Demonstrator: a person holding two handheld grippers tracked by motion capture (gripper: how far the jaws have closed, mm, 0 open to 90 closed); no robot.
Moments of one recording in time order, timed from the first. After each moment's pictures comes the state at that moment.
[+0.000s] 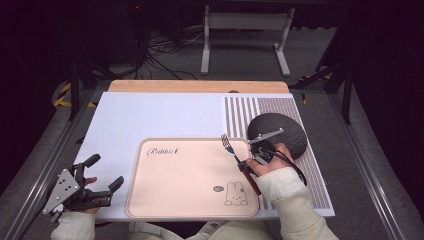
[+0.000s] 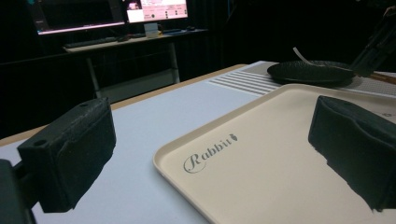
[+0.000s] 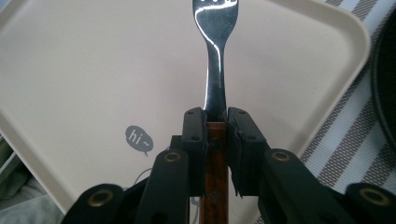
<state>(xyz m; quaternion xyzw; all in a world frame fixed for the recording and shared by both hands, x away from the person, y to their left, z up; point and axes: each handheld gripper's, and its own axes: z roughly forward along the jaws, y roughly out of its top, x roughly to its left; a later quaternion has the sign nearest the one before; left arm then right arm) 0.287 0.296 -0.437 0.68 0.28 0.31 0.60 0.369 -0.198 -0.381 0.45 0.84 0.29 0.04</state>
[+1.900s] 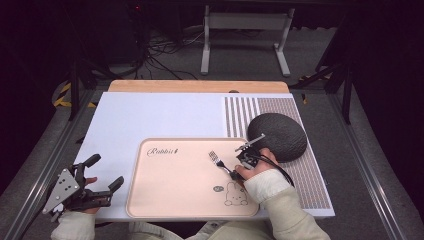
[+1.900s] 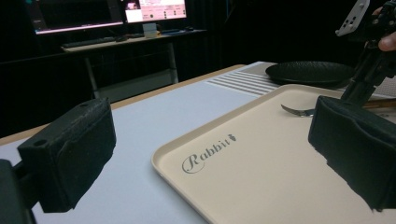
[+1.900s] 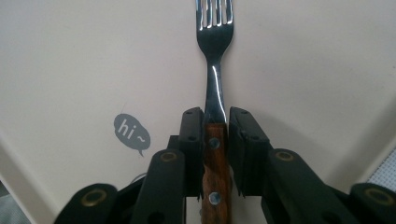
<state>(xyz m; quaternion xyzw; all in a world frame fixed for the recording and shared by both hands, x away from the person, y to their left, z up) 0.287 0.297 -0.437 0.68 0.28 0.31 0.60 0.378 -0.175 -0.419 0.45 0.86 0.24 0.00</state>
